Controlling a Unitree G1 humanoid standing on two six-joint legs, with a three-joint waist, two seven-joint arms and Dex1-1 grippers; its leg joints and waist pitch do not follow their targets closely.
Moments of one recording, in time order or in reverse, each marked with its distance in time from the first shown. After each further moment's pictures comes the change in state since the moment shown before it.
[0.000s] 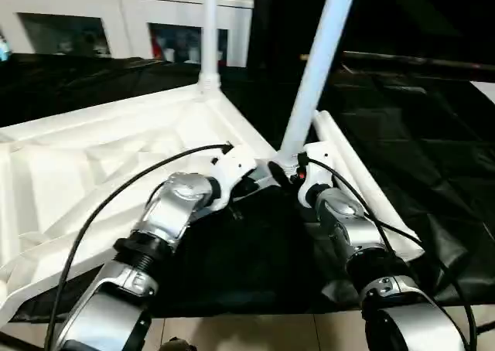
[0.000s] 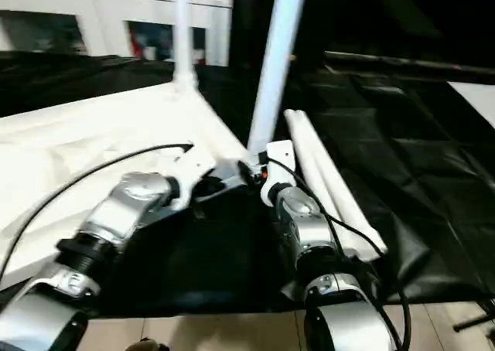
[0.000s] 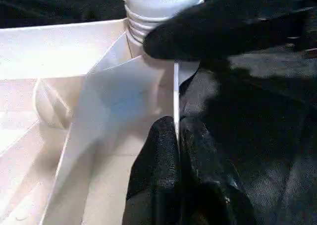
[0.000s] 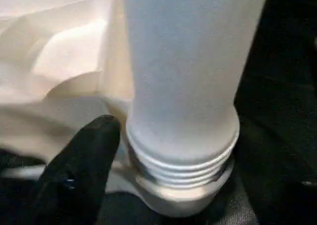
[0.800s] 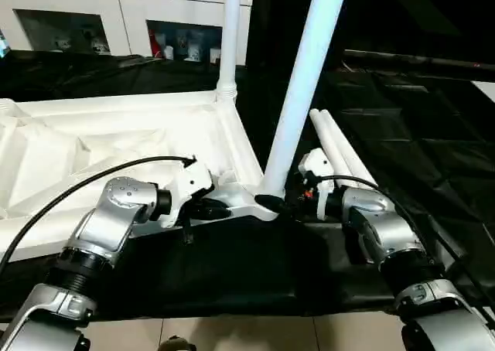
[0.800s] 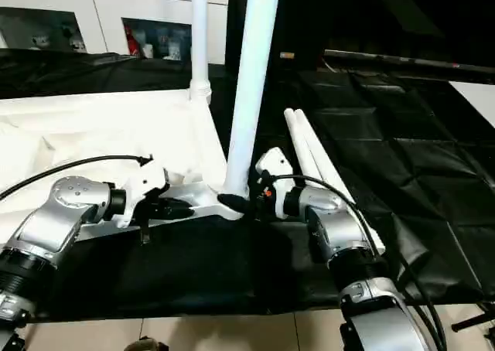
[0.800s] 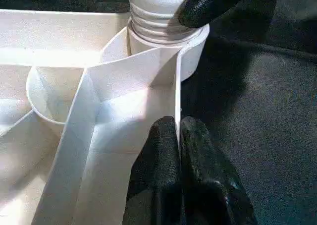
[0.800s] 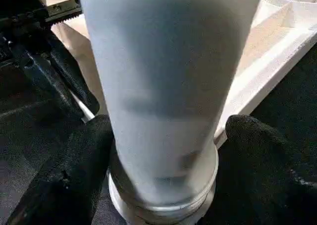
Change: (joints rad) left arm 0.129 0.234 0.017 -0.169 -0.123 -0.047 -0.388; right arm 0.045 -0.170 0.118 -0.155 0.041 0.033 0.541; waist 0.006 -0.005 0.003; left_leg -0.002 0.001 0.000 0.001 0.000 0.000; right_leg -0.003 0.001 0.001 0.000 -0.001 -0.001
